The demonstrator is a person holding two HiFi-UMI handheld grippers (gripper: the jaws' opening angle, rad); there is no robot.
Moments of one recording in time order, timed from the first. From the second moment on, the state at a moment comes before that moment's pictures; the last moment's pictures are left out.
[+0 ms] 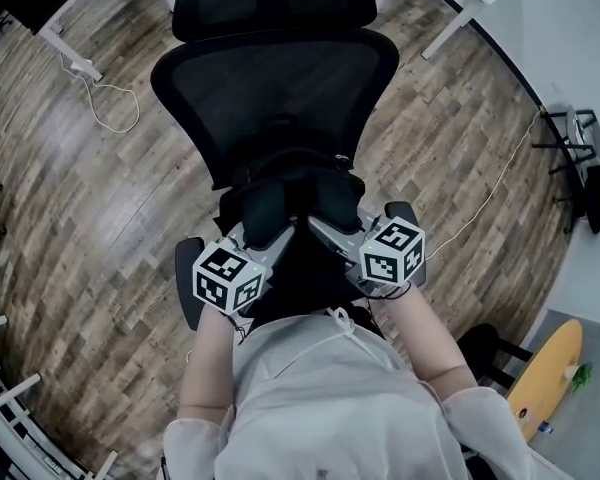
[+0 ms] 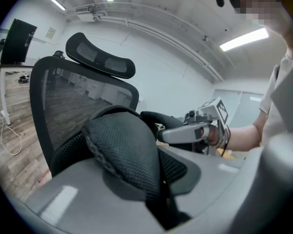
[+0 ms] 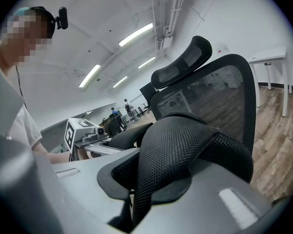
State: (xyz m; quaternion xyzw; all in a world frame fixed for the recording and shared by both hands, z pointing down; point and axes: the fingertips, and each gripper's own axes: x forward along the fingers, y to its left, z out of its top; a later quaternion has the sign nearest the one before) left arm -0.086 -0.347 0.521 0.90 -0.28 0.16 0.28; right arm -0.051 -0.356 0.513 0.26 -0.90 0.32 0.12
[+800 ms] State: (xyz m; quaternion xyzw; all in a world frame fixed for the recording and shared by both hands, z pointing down) left arm -0.089 -0.398 0.620 0.87 -0.31 0.20 0.34; right arm -0.031 -0.407 0.618 0.30 -0.87 0.34 0.20
